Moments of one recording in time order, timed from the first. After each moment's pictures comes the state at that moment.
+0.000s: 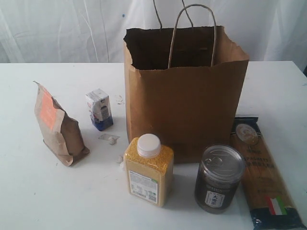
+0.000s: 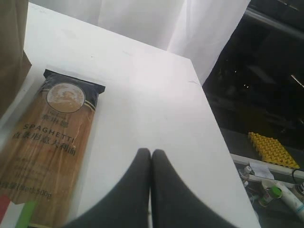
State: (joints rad) left arm -0.63 0.73 -1.36 -0.19 1.02 0.31; right arm -0.03 0.01 -0.01 -0.22 0.32 -0.11
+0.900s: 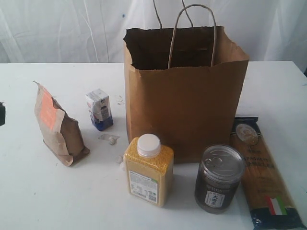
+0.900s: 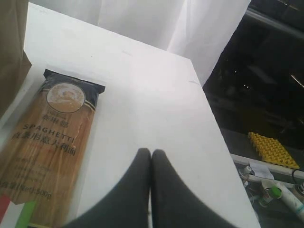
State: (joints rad) left arm -0.63 0.50 -0.63 -0.35 0.57 0.38; right arm -0.03 0.01 -0.01 -0.22 0.32 -0.11
